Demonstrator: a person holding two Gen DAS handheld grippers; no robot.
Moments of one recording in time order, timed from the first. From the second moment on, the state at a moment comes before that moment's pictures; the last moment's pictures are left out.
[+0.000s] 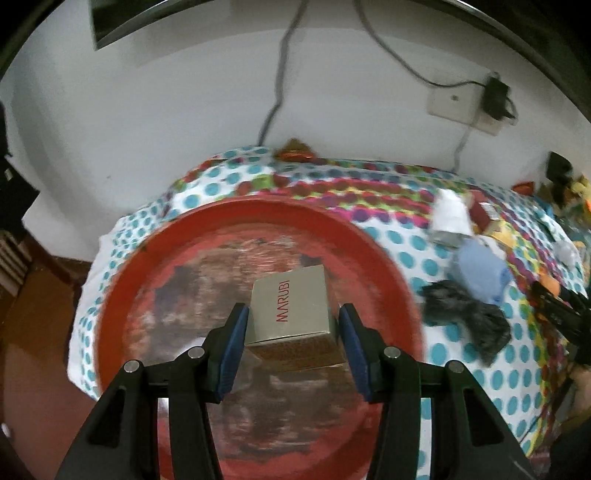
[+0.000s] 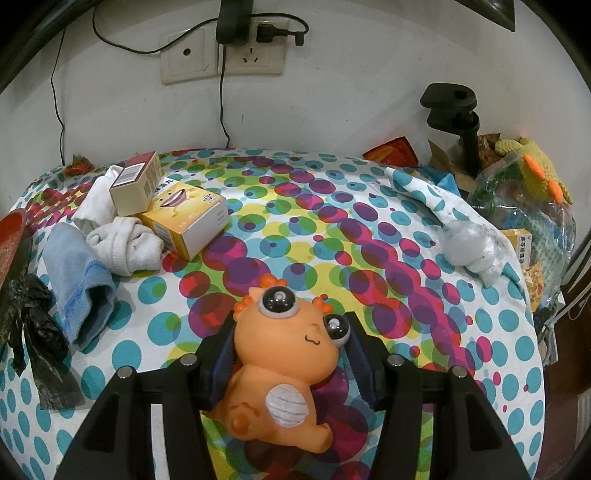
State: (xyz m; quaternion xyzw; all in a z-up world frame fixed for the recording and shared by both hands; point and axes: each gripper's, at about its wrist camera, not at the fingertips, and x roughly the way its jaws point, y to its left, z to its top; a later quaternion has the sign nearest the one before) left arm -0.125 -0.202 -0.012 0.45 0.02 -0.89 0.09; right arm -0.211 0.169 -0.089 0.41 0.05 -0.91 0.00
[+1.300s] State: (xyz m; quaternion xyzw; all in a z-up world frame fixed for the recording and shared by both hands) left arm -0.125 -0.335 -0.070 0.50 0.06 -0.84 0.20; right arm -0.211 0.166 -0.089 0.41 0.07 -0.91 0.00
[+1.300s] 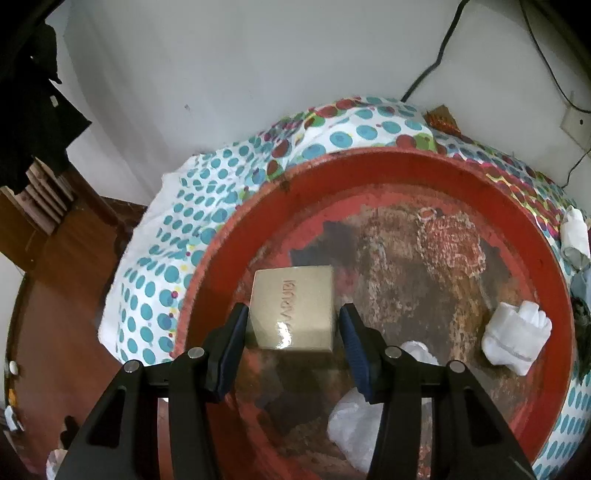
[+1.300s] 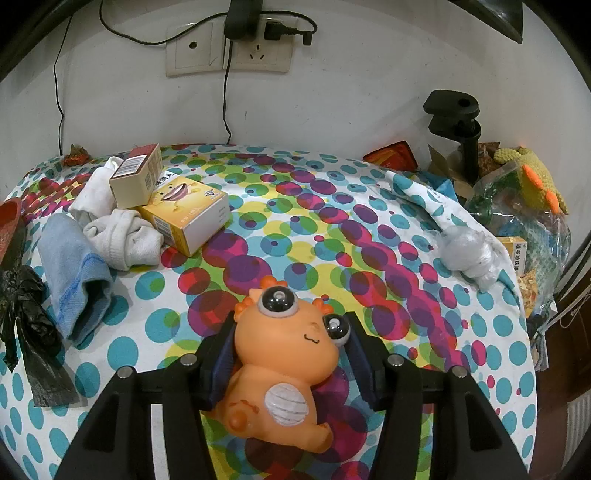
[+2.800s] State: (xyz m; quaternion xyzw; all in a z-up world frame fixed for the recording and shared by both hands) left arm -0.028 -0.274 -0.034 0.43 0.04 -0.88 0.19; right arm -0.192 0.164 -0.071 0.40 0.07 -0.92 0.01
